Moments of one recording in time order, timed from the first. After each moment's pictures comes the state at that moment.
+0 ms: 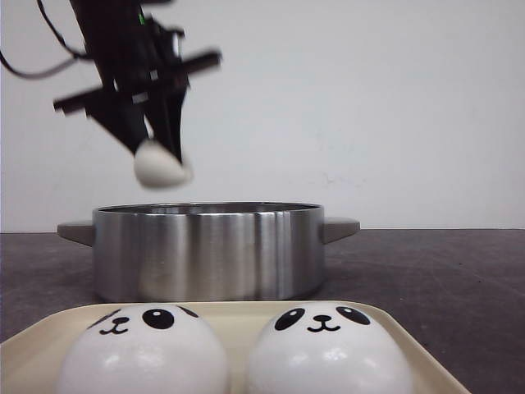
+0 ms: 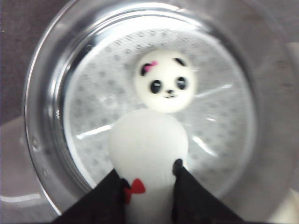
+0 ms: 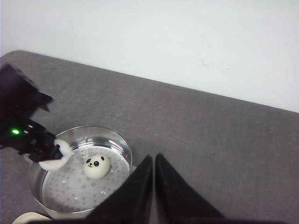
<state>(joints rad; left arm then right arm) -0.49 1.72 1.45 -0.85 0.04 -0.27 0.95 0.98 1.70 -1.12 0.55 0.27</state>
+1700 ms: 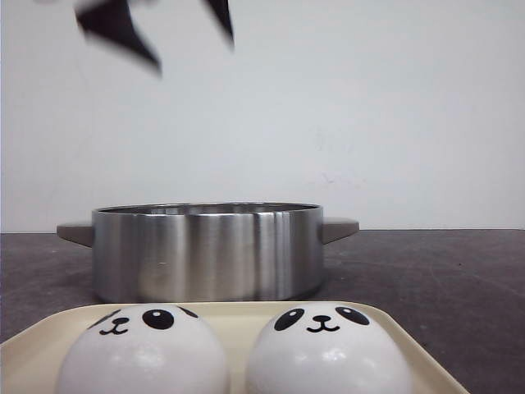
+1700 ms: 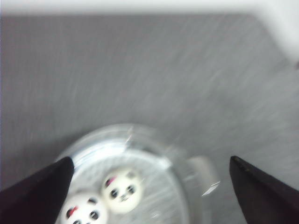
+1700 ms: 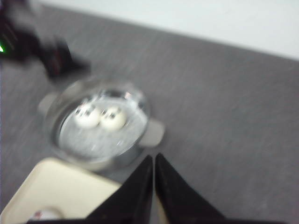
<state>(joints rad) -0.55 1.38 1.52 -0.63 0.00 -0.30 0.95 1.10 1.62 -1.25 0.36 0.40</state>
